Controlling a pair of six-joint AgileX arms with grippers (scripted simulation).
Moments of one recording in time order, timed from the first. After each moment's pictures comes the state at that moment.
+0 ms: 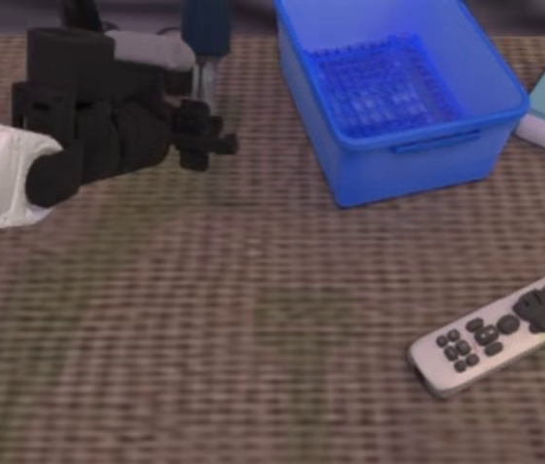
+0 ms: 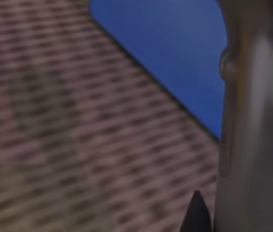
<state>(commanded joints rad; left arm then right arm) -0.33 1.80 0.97 0.28 0.30 -0.11 0.00 0.00 0.00 0.00 0.00 0.00</state>
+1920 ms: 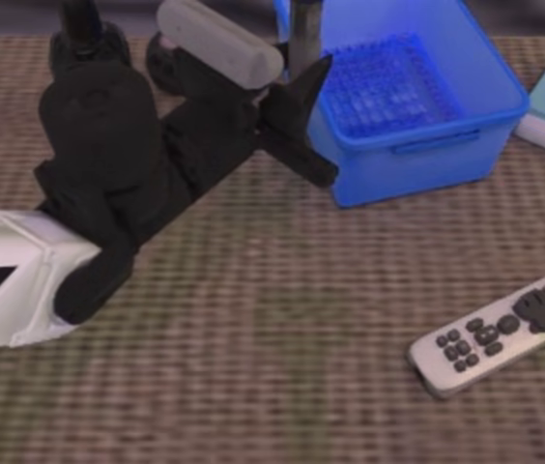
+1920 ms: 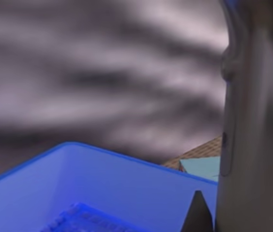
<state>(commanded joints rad) -0.63 1.57 0.75 0.86 0.15 0.02 0.00 0.00 0.00 0.00 0.00 0.00</state>
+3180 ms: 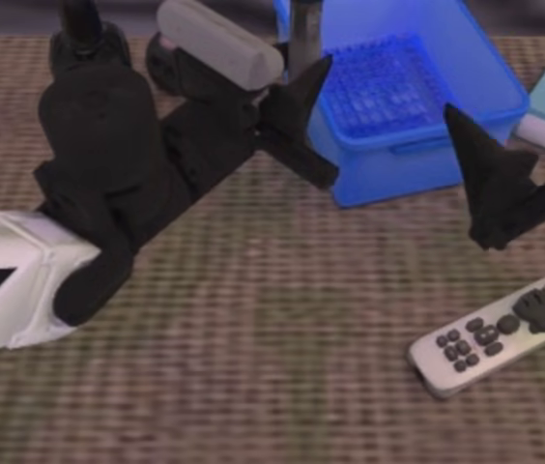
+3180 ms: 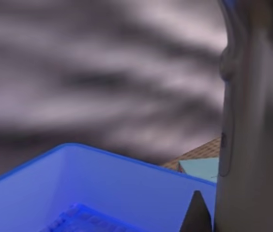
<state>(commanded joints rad) -0.63 1.57 0.75 0.86 0.15 0.02 0.52 0.93 0.50 0.45 -0.03 0.02</state>
